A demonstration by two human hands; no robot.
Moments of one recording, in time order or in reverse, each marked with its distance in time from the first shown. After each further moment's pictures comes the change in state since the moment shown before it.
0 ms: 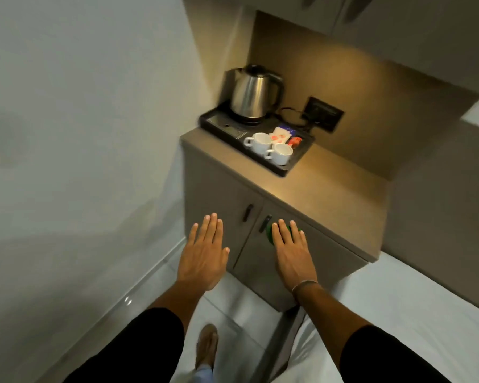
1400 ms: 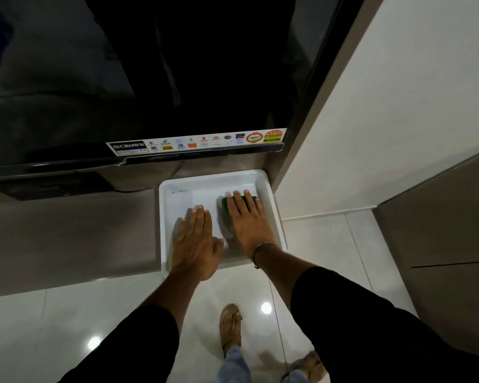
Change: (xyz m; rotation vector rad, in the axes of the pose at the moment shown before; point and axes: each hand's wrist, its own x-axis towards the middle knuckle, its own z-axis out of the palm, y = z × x) left_hand -0.657 -0.420 0.010 -0.092 -0.195 -0.965; right_hand -0.294 -0.773 0.045 0.167 -0.313 -0.994
